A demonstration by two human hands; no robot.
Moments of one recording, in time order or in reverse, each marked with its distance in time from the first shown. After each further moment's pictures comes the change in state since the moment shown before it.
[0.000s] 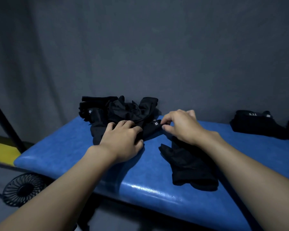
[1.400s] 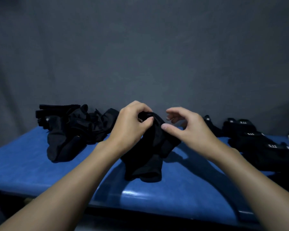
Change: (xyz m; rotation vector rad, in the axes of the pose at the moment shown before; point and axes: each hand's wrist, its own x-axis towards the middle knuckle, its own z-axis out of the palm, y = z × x) left_hand 0.021 0.131 -0.051 -0.837 0.510 0.244; right_hand -0.115 0.038 -0.109 0.468 0.239 0.127
